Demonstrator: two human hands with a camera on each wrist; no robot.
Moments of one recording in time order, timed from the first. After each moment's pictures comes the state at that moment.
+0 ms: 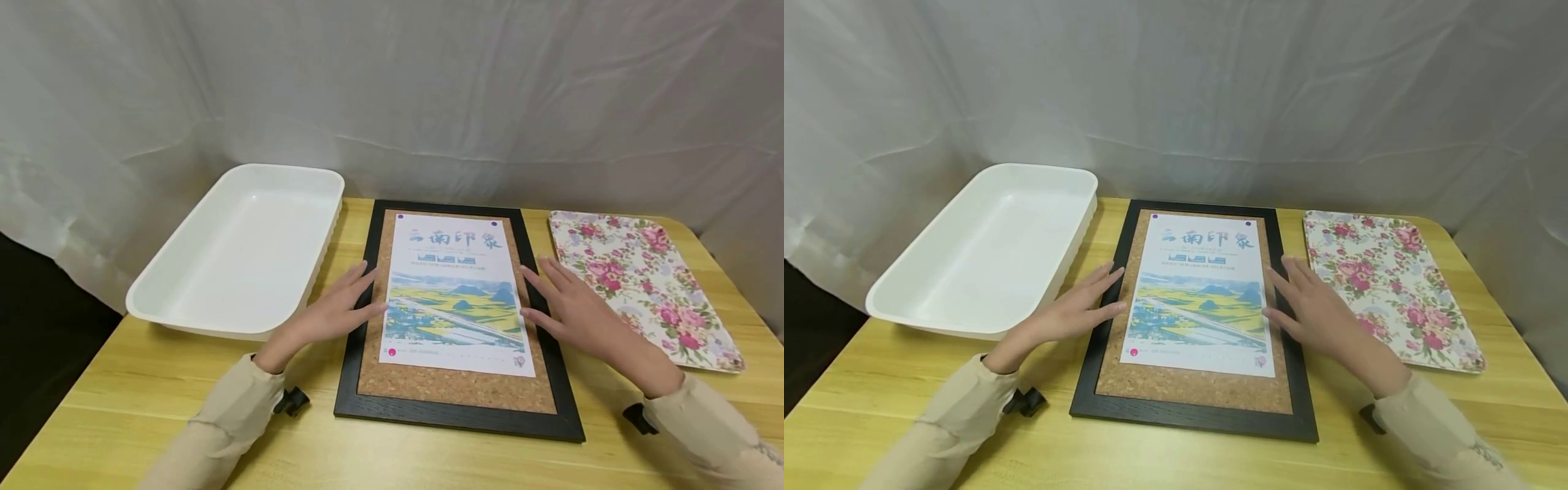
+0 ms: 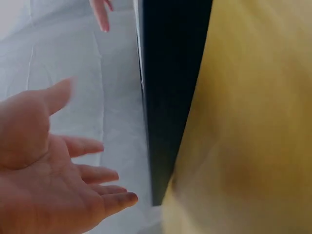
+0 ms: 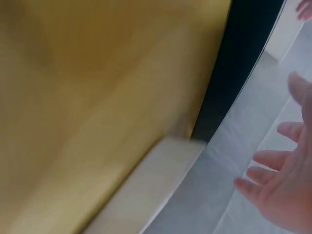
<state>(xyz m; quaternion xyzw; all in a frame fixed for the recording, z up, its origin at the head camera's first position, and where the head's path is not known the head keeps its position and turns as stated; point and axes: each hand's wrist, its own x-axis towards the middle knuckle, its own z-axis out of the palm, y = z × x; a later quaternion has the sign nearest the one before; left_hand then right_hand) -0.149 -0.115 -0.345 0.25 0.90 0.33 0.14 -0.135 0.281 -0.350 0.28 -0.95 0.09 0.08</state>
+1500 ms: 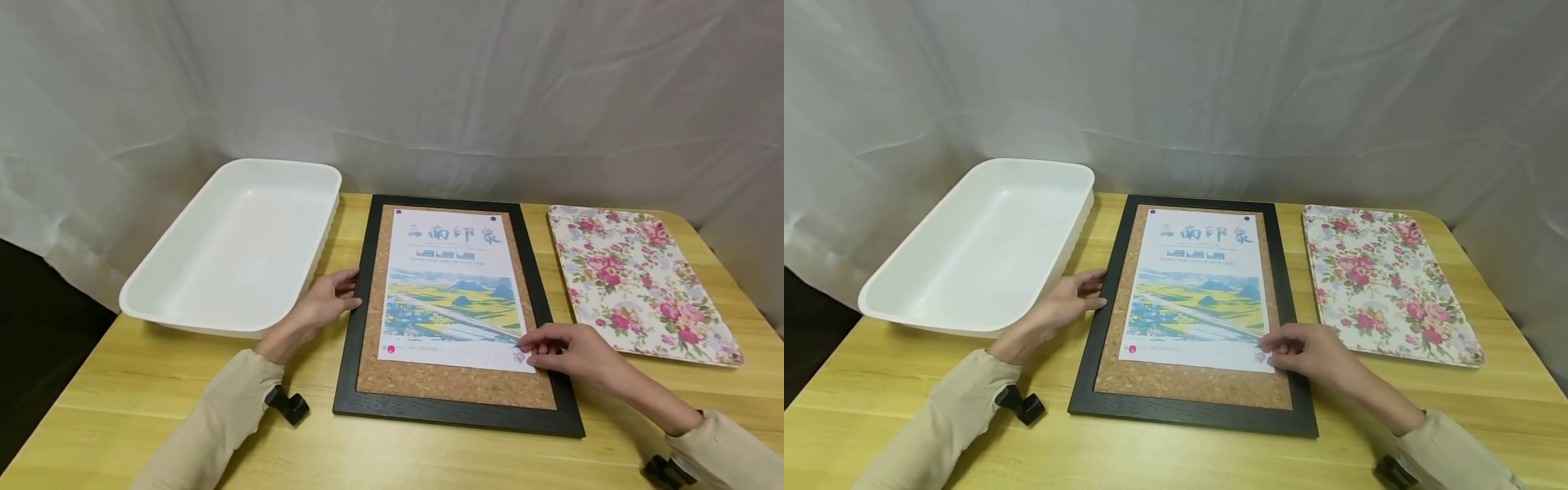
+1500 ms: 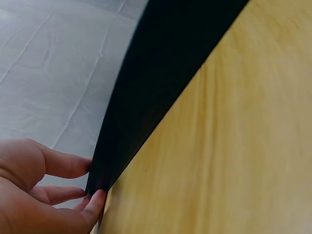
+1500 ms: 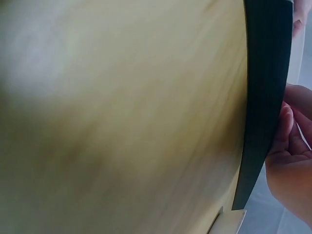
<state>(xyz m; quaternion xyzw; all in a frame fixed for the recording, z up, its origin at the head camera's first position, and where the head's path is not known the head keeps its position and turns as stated) -0.166 -0.120 -0.375 0.03 0.80 0.57 0.19 -0.090 0.278 -0.366 0.18 -0.89 0.40 -0.11</state>
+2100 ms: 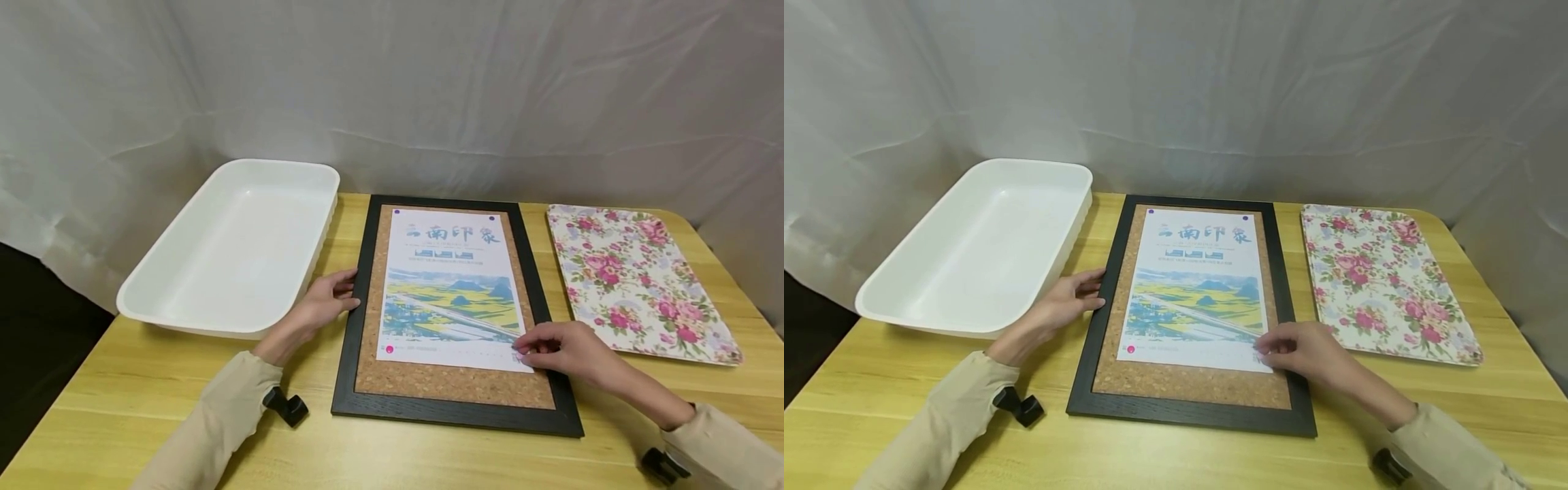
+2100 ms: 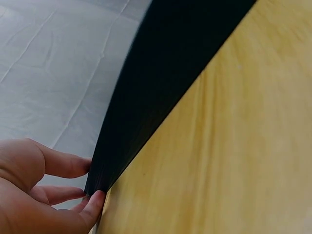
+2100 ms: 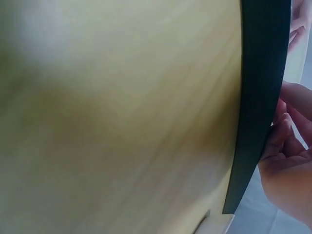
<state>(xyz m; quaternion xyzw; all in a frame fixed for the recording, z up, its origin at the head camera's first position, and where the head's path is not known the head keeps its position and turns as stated) -0.164 -0.119 -0.376 0.03 0.80 0.57 0.18 -0.094 0.275 -0.364 0.24 -0.90 0.35 -0.09</state>
